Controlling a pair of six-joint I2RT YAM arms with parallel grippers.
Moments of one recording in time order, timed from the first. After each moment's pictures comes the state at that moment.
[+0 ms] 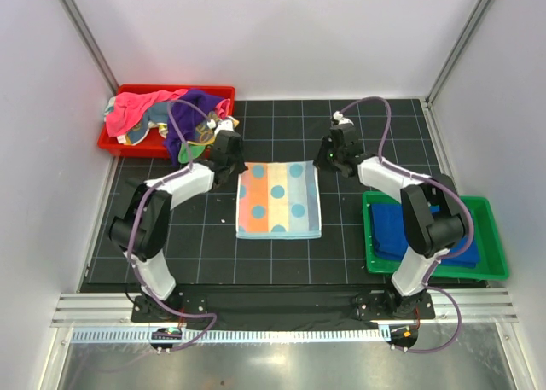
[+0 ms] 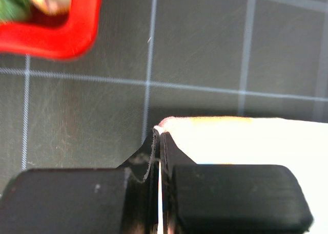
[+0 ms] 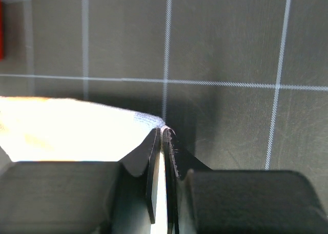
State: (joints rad) left arm -0.44 1.79 1.11 -0.05 -0.22 -0.51; right arm 0.36 1.77 1.11 -0.06 -0.03 0.50
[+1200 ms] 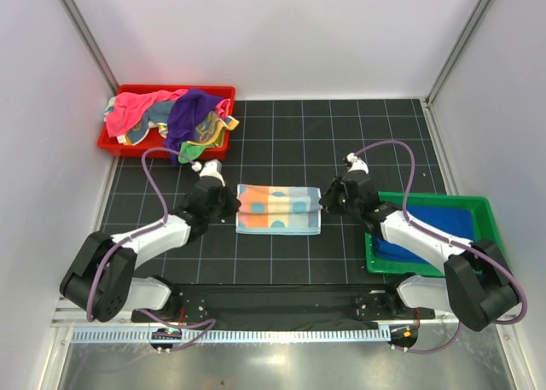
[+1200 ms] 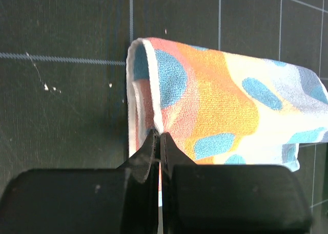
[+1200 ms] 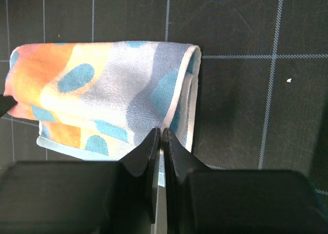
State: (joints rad) left arm -0.50 1.32 0.54 0.15 -0.08 -0.65; right arm 0.49 1.24 0.58 0.01 0.03 0.64
